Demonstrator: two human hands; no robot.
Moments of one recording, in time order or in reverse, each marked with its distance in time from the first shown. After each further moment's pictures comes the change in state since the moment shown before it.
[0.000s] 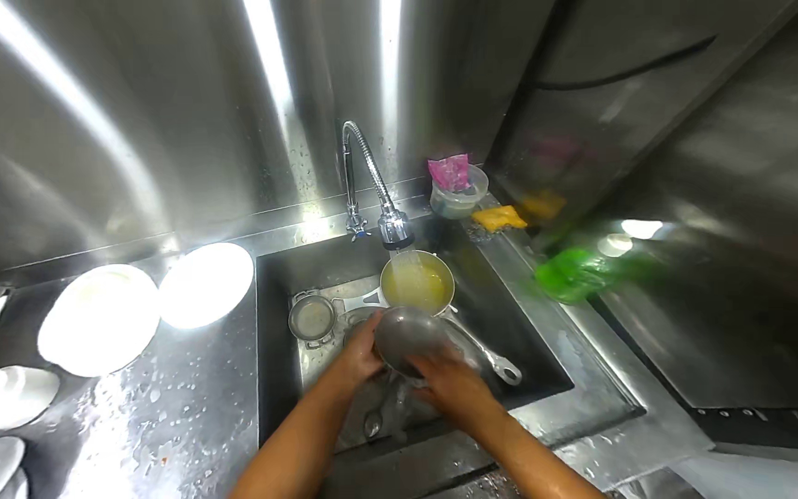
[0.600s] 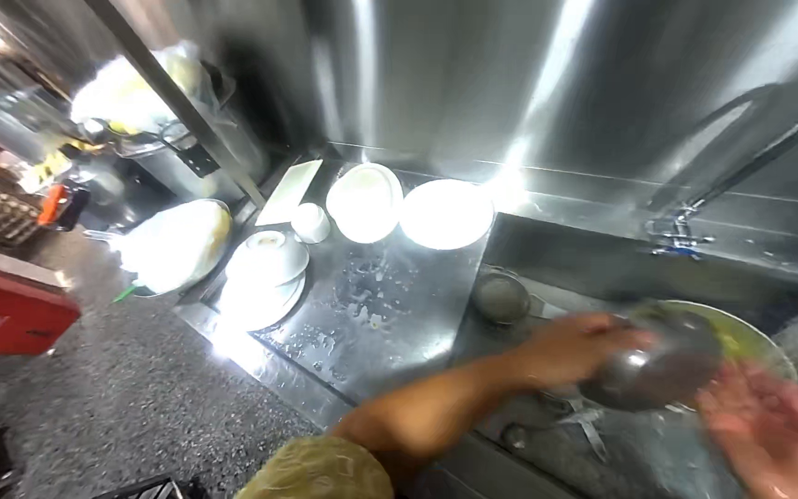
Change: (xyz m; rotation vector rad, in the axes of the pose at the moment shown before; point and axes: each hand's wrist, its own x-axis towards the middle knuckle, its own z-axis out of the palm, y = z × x) left_hand -0.151 0.076 -0.028 0.601 0.013 0.547; right_hand 0.086 -0.014 -0.014 1.848 0.477 0.353
